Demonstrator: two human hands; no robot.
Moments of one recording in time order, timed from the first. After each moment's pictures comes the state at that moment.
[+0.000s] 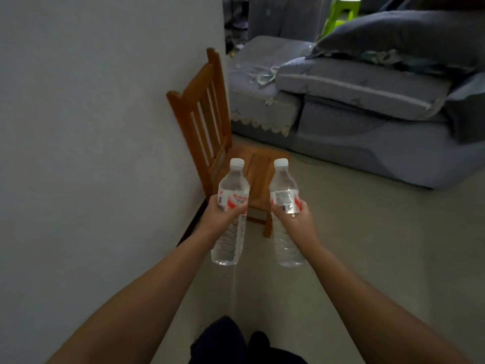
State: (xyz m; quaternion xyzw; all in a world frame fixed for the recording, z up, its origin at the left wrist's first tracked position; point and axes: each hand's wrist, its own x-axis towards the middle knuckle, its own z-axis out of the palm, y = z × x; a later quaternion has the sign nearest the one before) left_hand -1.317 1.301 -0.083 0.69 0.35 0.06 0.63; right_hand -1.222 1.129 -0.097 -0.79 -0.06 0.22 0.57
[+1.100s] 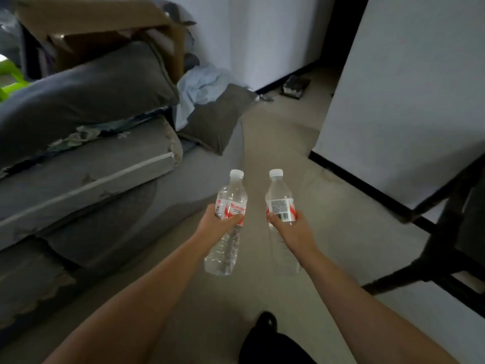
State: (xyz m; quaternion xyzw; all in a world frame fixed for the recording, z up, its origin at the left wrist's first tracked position) left_hand -0.700 0.969 -0.091 0.82 -0.09 -0.30 0.48; right_hand -0.824 0.805 -0.104 -0.70 0.42 -0.11 0.57
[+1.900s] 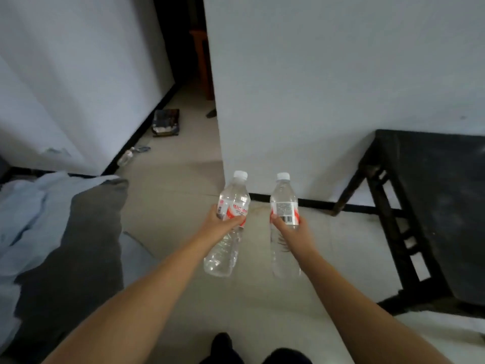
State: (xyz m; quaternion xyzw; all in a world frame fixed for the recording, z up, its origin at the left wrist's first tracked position) left_hand -0.422 0.494 -0.075 0.71 -0.35 -0.46 0.40; right_hand -0.617 0.445 -0.103 -0.50 0.61 -0.30 0.54
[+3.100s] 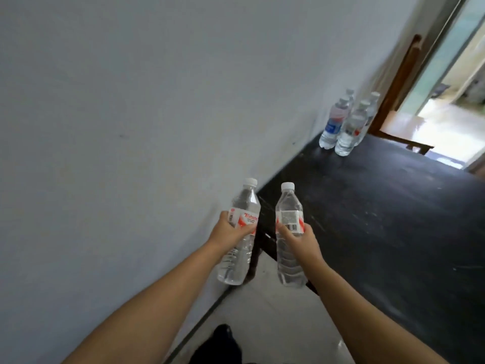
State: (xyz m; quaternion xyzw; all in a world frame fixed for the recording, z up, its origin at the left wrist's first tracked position) left_hand -0.696 -0.201 -0.092 0.47 -0.65 -0.59 0.12; right_hand -0.836 -0.066 -0.110 -0.14 0.78 -0.50 0.34
